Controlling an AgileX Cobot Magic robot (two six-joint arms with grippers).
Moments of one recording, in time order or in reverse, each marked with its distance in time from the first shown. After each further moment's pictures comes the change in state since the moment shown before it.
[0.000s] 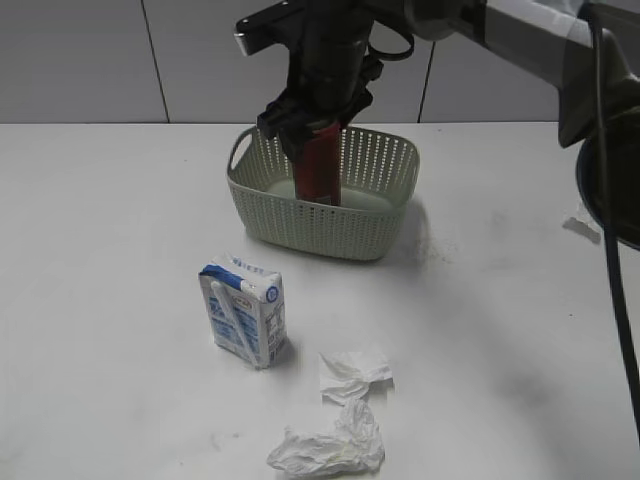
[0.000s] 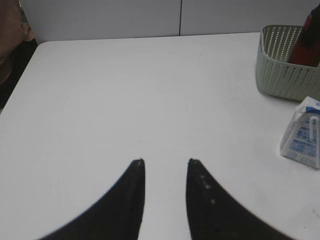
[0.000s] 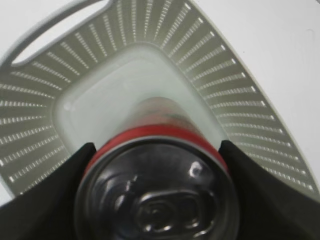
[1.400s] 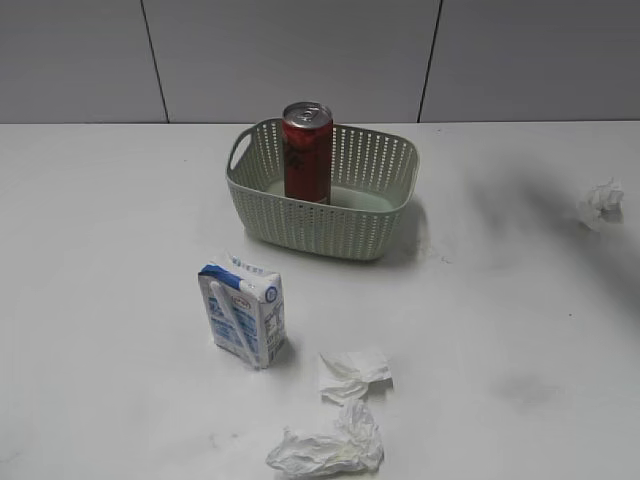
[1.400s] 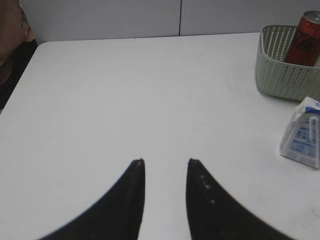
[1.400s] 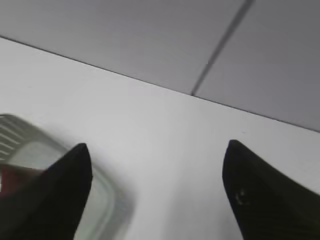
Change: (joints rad) left arm 0.000 0.000 0.000 0.000 0.000 0.000; right arm -0.347 -0.275 -0.012 0.128 -0.057 0.005
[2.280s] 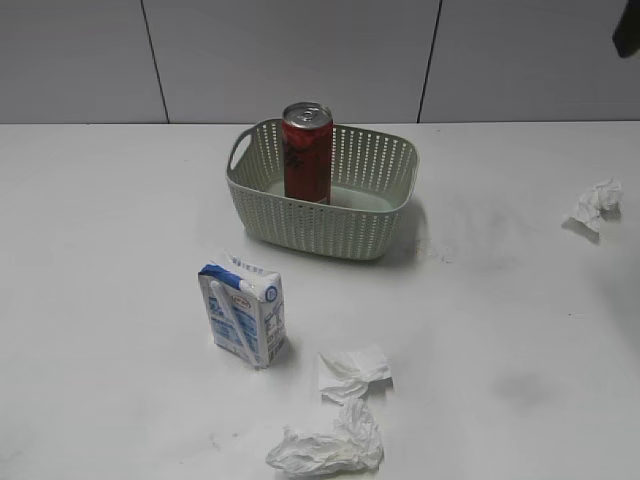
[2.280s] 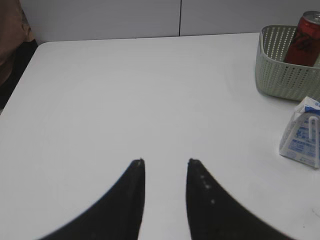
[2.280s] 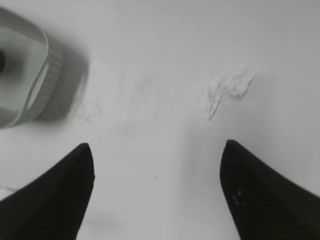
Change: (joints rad) left arm 0.000 0.000 0.000 0.000 0.000 0.000; right arm -0.176 -0.528 0.677 0.010 0.141 0.011
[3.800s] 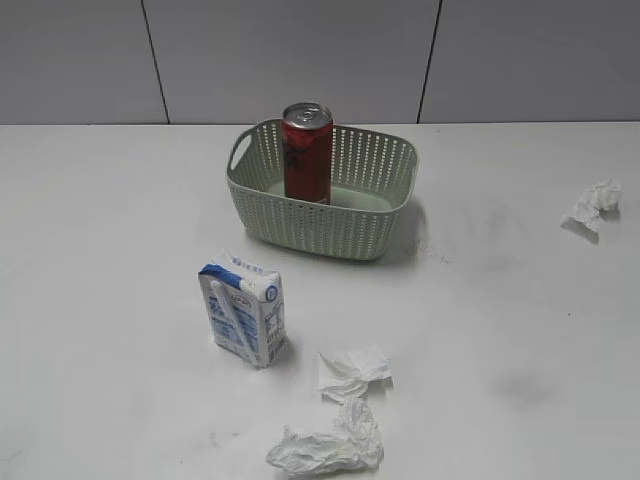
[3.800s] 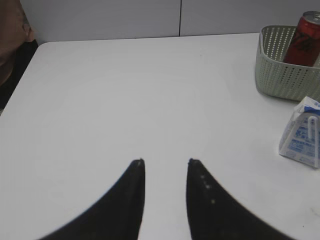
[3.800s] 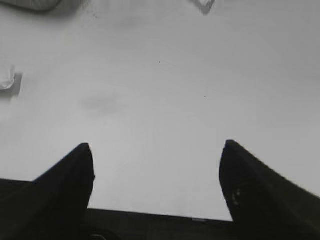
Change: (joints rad) left arm 0.000 0.000 0.000 0.000 0.000 0.000; right arm 0.000 -1.411 1.130 -0.002 -0.173 0.001
